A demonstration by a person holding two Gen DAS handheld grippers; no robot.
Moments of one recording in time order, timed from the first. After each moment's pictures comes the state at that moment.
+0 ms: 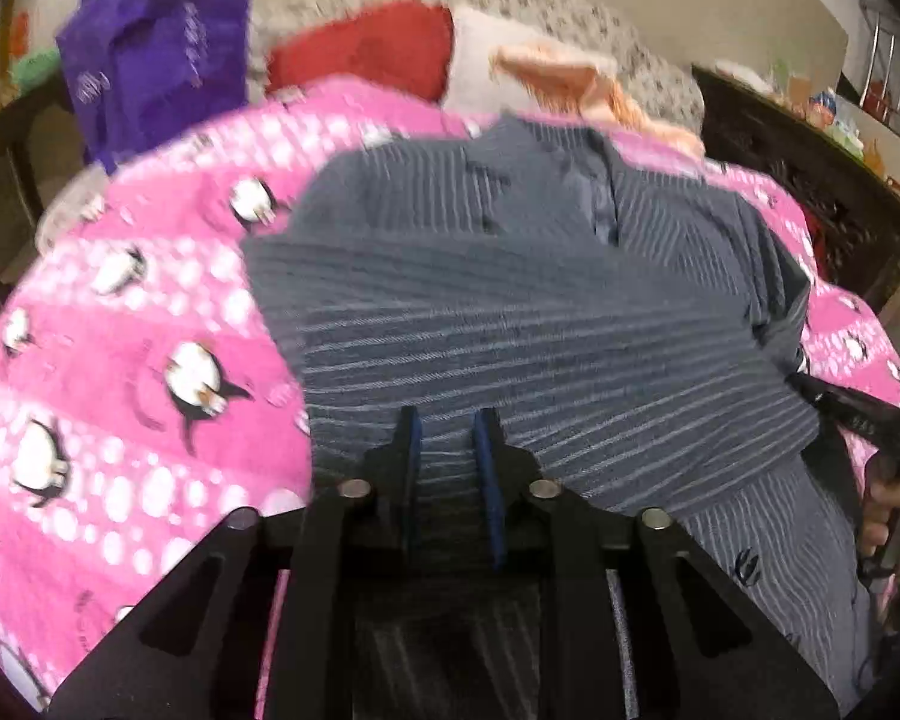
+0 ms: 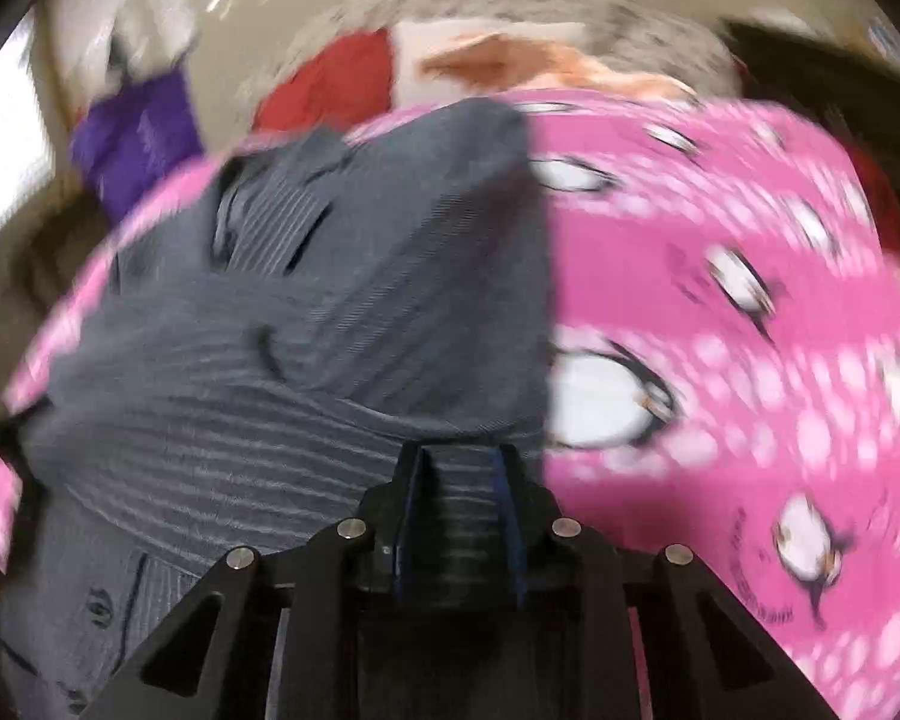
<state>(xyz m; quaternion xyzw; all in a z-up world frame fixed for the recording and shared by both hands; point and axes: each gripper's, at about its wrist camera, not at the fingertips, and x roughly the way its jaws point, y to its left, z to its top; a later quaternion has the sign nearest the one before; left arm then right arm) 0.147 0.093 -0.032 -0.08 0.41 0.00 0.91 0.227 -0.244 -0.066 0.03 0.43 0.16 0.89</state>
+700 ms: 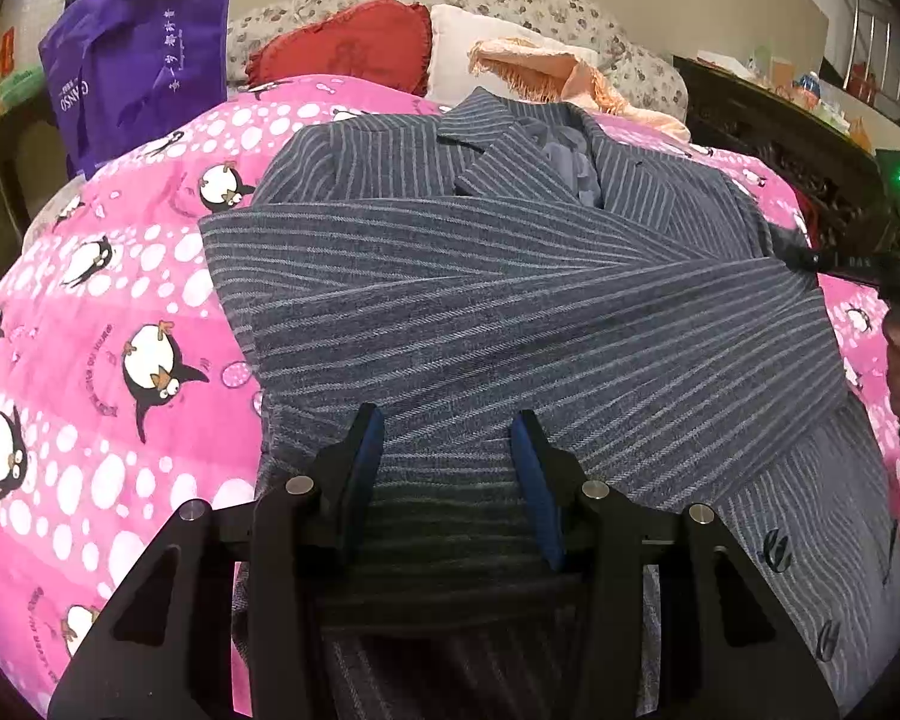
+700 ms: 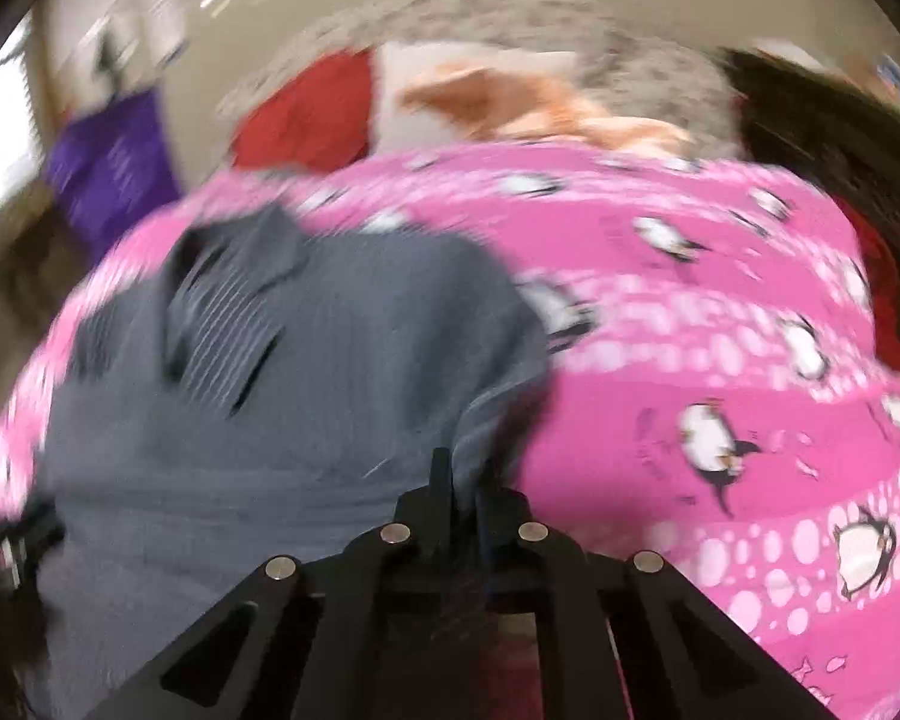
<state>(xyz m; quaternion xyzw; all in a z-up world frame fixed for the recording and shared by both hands) 0.142 0.077 -0.052 -0.06 0.38 -0.01 0.92 0.296 -0.248 -0.020 0.01 0.42 0.14 0.90</state>
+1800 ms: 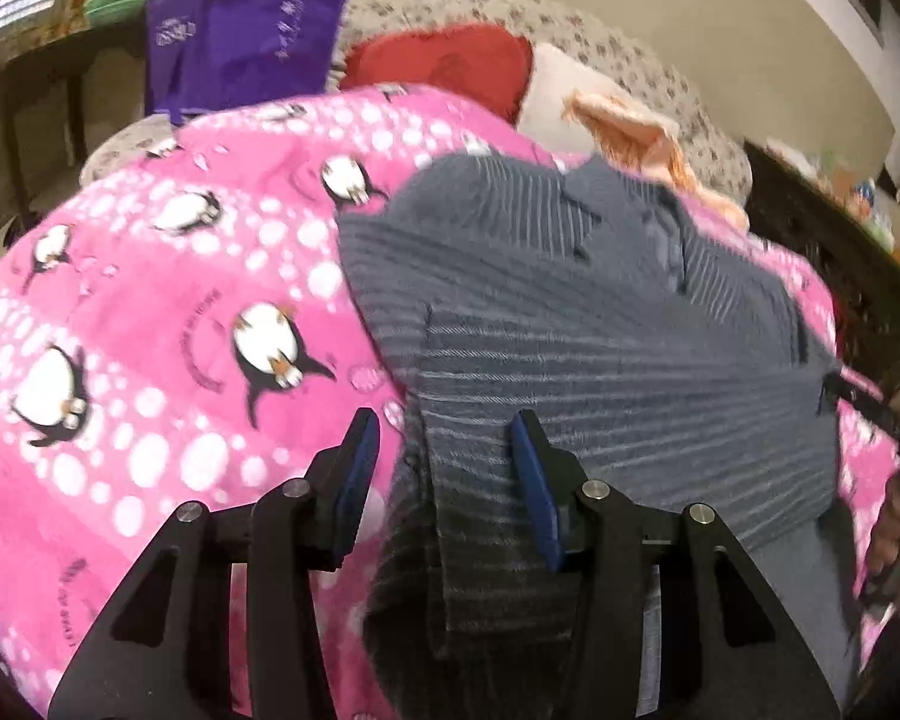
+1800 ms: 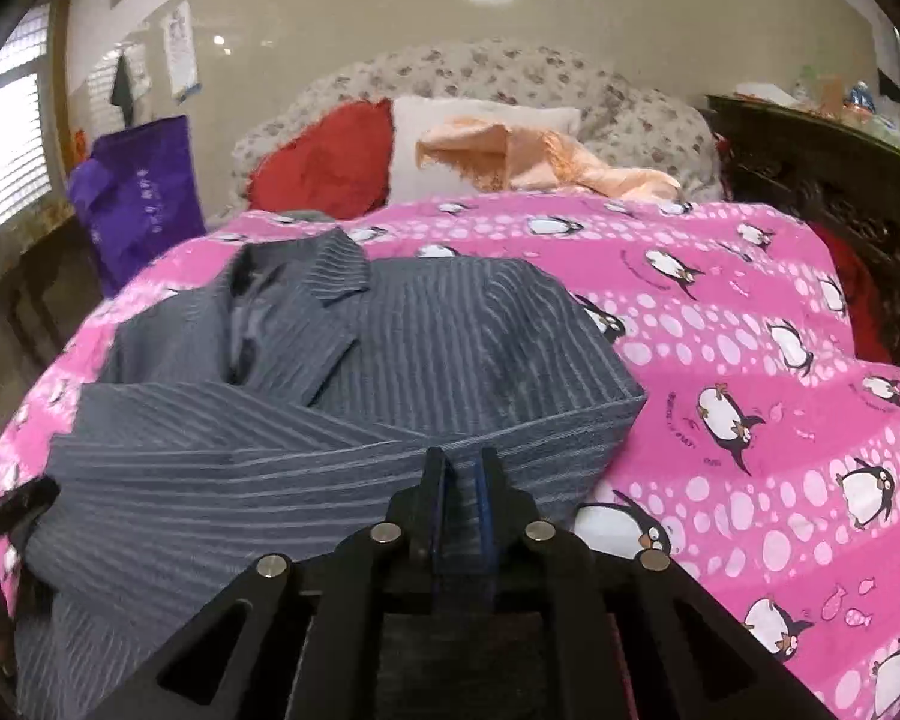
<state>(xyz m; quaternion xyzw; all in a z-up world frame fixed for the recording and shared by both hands) 0.133 0.128 -0.052 -0.16 0.37 0.05 0.92 0.239 -0.206 -0.020 -0.01 0.36 0.13 0.92</state>
